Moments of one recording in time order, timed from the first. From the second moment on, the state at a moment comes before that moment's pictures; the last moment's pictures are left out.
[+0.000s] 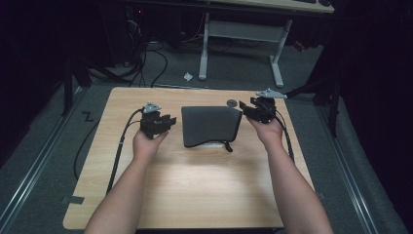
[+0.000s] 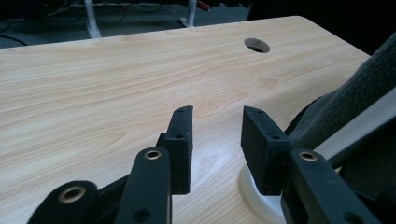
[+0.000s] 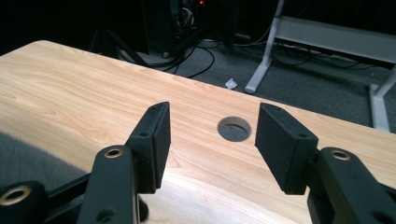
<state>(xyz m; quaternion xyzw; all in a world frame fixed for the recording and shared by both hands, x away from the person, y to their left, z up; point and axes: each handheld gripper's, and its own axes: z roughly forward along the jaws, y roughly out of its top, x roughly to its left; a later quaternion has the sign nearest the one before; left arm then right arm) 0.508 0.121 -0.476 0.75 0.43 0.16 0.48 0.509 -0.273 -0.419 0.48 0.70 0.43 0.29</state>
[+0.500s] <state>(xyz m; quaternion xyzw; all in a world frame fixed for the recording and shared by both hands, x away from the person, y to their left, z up) 0.440 0.170 -0.498 0.73 0.44 0.17 0.49 0.443 -0.294 -0.446 0.48 0.71 0.41 0.31</state>
